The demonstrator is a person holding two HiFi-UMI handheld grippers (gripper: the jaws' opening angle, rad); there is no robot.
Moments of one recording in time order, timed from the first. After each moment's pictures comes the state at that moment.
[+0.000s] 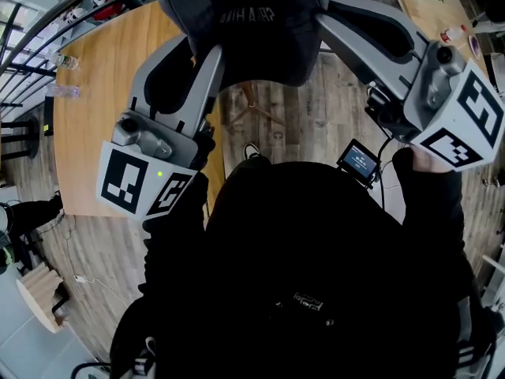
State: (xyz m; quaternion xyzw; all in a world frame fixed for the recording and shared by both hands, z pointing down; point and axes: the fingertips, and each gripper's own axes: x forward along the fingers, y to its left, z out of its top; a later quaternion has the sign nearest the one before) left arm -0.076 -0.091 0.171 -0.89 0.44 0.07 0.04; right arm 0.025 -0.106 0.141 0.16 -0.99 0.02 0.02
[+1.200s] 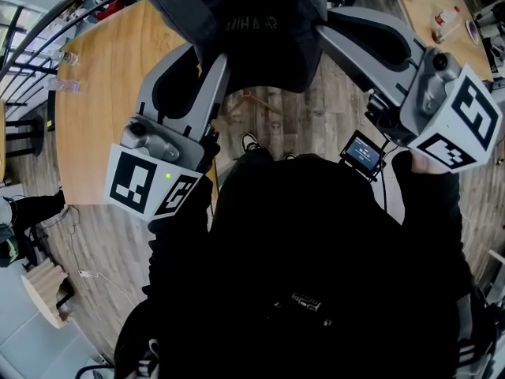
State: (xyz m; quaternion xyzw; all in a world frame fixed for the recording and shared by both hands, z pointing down) left arm -0.074 -0.079 0.161 -0.90 0.44 0.06 0.02; right arm 0.029 -0.092 0.132 0.15 -0.99 0.04 0.02
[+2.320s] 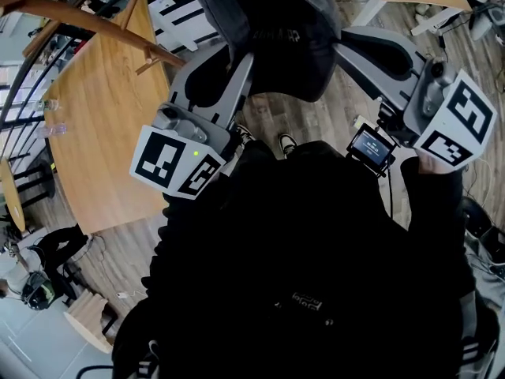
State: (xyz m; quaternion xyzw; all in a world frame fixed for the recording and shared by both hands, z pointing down) left arm 0.036 -0.149 0.316 -0.94 0.34 0.00 -0.08; right arm 0.138 -0.131 0.298 0.25 -0.96 0.14 0.03
